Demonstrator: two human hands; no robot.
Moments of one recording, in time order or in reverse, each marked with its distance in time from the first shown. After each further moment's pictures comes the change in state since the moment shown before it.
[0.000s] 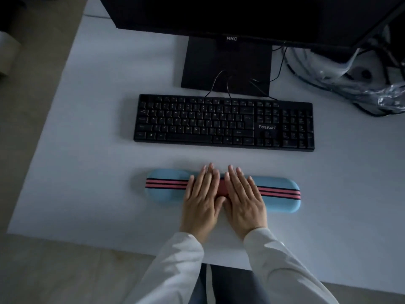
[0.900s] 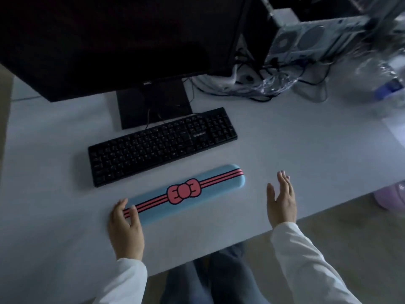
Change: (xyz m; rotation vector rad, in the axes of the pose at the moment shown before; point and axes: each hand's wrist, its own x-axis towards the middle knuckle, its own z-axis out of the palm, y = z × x) left_hand -0.011 -0.066 -0.074 -0.611 0.117 -0.461; right_hand -0.093 0.061 -0.087 0.379 0.359 1.027
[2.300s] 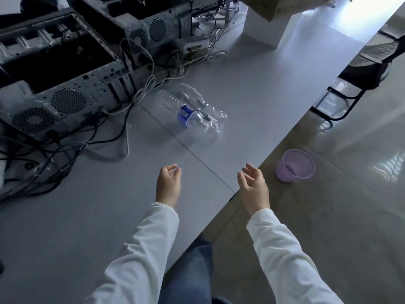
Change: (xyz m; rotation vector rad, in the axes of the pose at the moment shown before) left_hand -0.239 0.475 0.466 -0.153 -0.705 0.152; right_hand 0.273 0.284 -0.317 0.576 0.224 0.454
